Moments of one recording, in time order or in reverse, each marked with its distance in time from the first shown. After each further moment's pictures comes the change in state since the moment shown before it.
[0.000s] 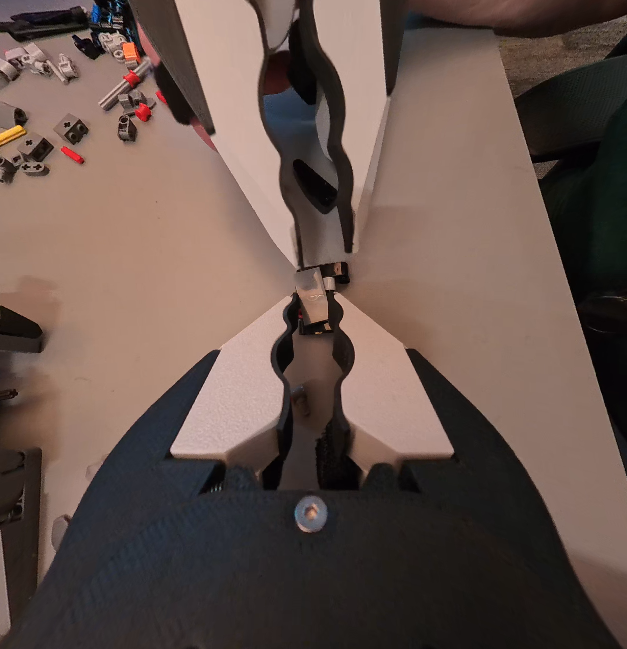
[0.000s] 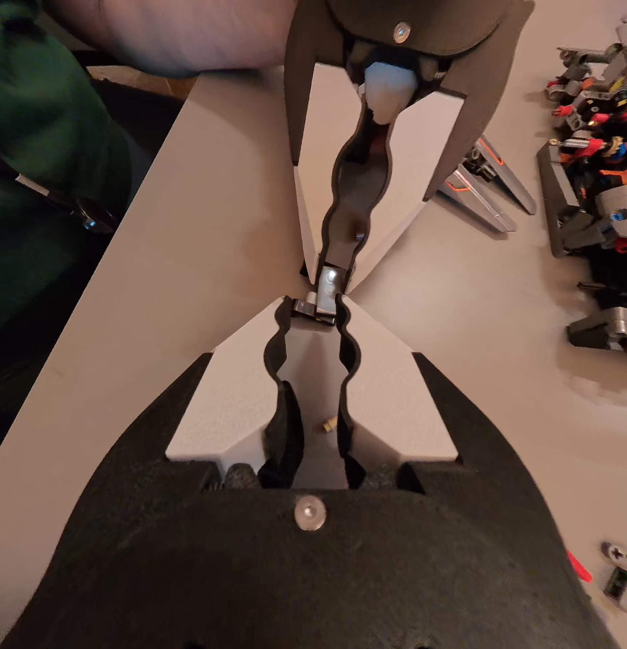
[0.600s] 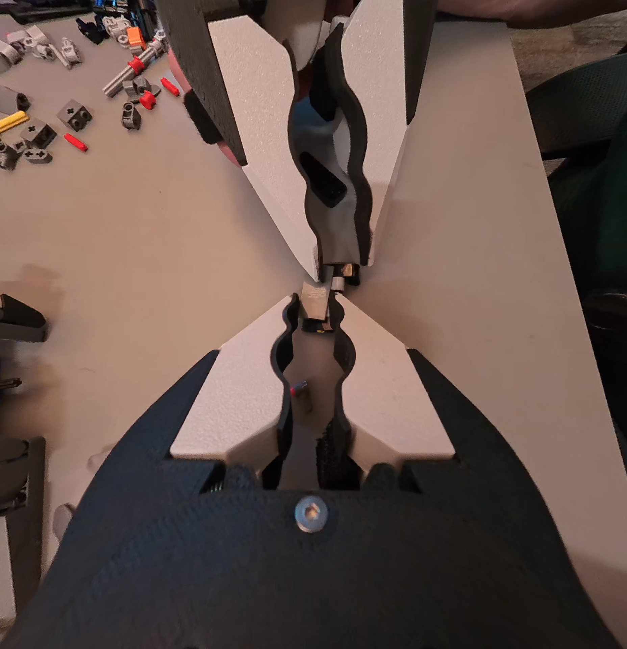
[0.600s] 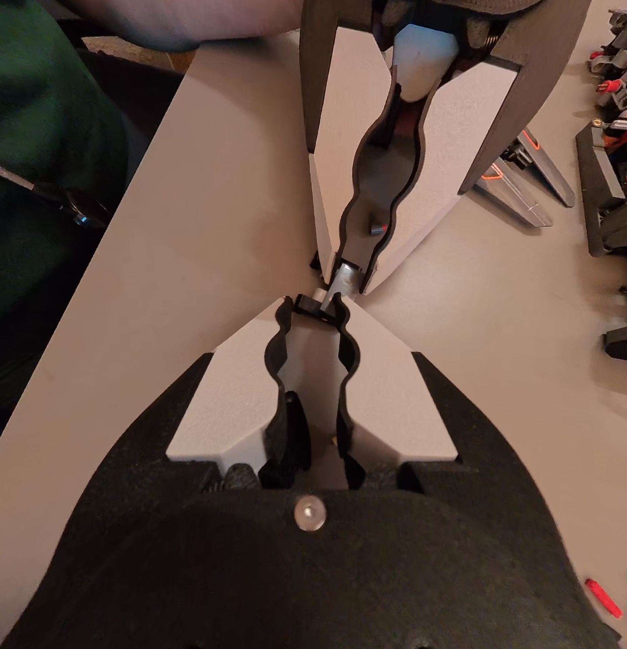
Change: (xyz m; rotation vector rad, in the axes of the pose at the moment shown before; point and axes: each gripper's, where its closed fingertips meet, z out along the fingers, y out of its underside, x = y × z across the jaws) left arm -0.003 0.003 -0.001 -0.017 -0.012 -0.016; right arm -0.006 0.005 0.013 -0.039 -0.023 0.000
